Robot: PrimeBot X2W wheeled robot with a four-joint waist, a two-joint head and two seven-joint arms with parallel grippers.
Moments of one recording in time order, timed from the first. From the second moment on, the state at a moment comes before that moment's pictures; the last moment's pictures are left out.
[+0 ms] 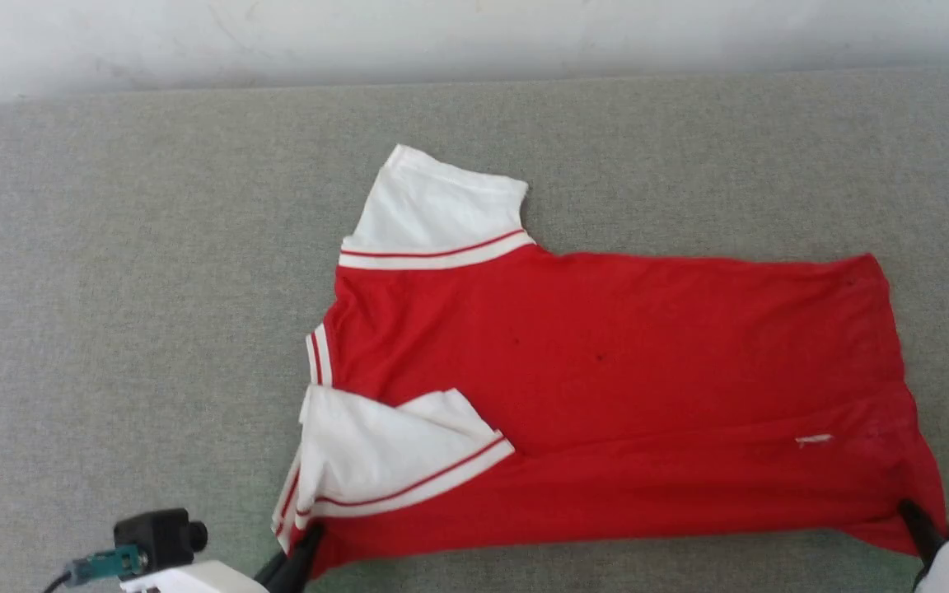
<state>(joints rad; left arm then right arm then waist) 0.26 0.28 -0.14 -0.29 -0.77 0.17 0.42 0.19 -0.06 -0.33 -0.21 0.32 0.13 0.65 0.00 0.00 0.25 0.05</state>
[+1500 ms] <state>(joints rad) -0.76 0.49 -0.29 0.02 -0.53 -0.09 0.54 -0.14 -0.05 -0.13 -0.20 0.18 0.13 0.12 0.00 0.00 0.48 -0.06</state>
